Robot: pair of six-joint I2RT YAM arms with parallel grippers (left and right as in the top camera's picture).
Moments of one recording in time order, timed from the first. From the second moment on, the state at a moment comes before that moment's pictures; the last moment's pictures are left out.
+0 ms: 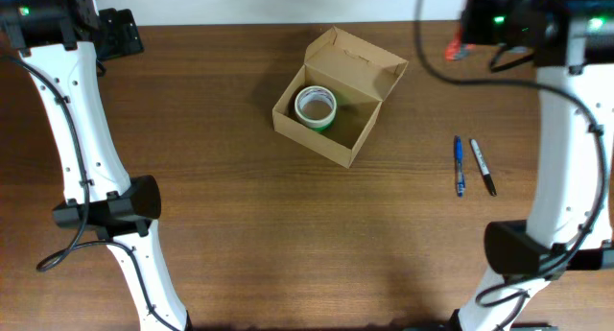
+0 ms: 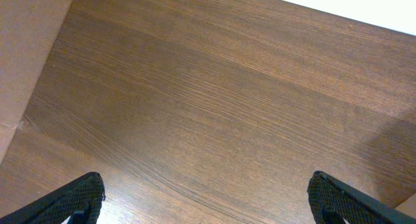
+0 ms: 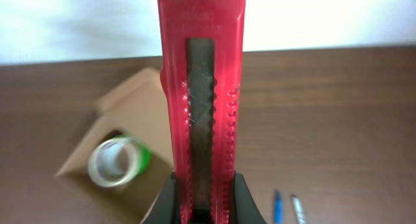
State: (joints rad) left arm 0.14 2.34 3.00 -1.69 -0.23 -0.14; right arm 0.07 1.95 2.55 -1.40 -0.07 0.09
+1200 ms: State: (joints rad) left arm 0.14 2.34 3.00 -1.69 -0.23 -0.14; right arm 0.47 2.37 2.37 -1.39 0.00 -0.45
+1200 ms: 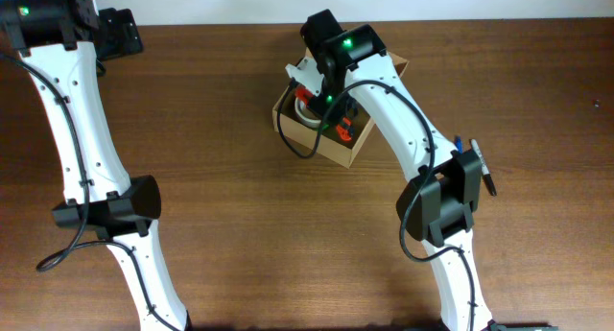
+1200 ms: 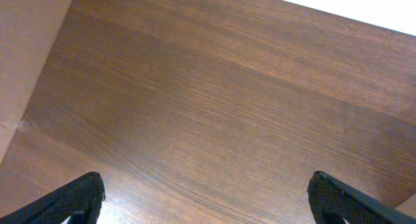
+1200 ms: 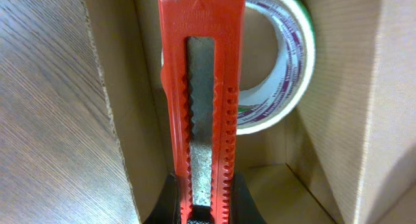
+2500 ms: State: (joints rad) left arm 0.14 2.34 3.00 -1.69 -0.23 -0.14; right arm 0.47 2.43 2.37 -1.41 -0.10 -0.44
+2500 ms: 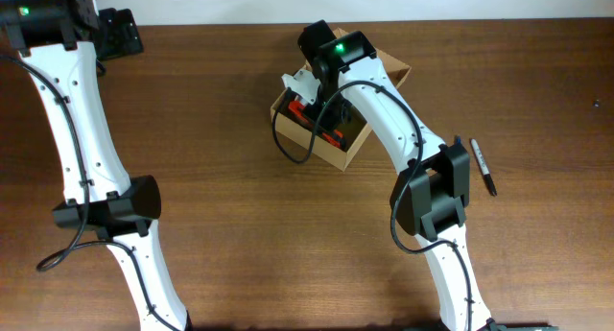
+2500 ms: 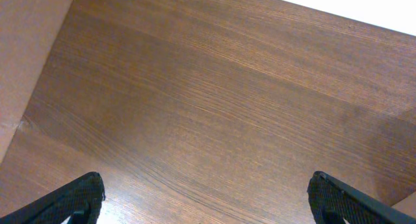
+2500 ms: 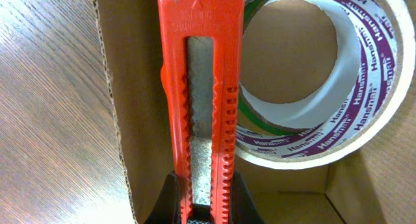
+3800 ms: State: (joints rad) left arm 0.14 2.34 3.00 -1.69 -0.23 -0.14; right arm 0.48 2.40 2.37 -1.43 -0.02 -0.39
